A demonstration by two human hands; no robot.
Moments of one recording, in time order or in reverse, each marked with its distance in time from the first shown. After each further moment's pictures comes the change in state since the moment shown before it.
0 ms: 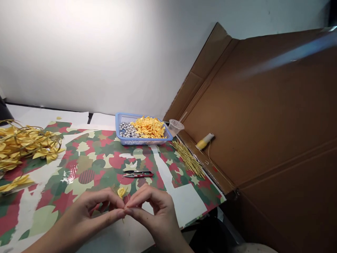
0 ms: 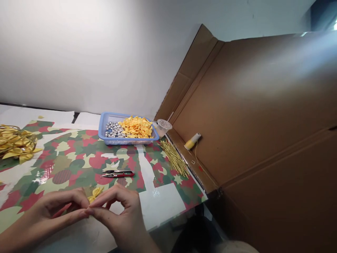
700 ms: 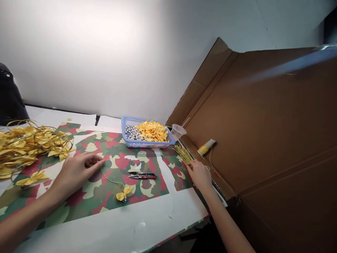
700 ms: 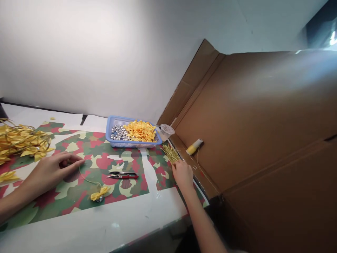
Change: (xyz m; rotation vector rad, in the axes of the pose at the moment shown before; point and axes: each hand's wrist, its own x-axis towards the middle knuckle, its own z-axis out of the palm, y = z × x) left_hand 0.025 -0.028 -0.062 0.550 0.628 -0.102; right_hand 0.066 0.032 -0.178 -1.535 0.183 0.202
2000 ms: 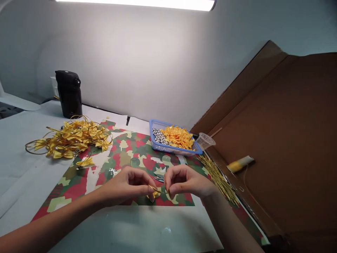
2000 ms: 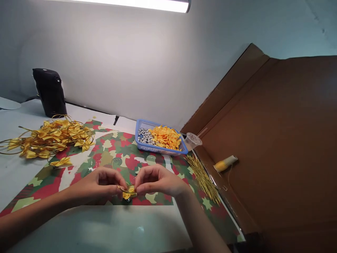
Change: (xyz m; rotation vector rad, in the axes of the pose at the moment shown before) left_hand -0.040 0.034 0.000 -0.948 -0.699 -0.150; right_hand -0.017 -0.153 -0.046 1.294 -1.237 -0.444
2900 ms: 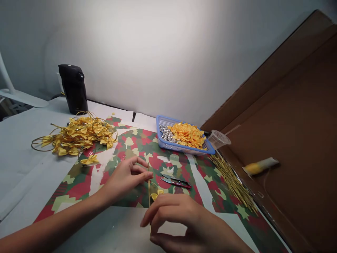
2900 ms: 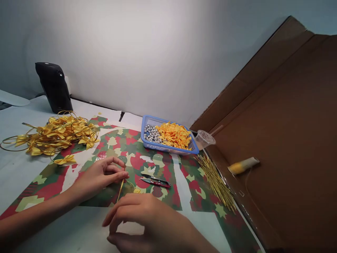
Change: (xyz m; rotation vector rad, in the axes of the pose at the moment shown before) left_hand 0.009 -0.014 -0.006 0.070 0.421 -0.071; right_hand -0.006 0.003 0.059 -0.631 -0.039 -0.489
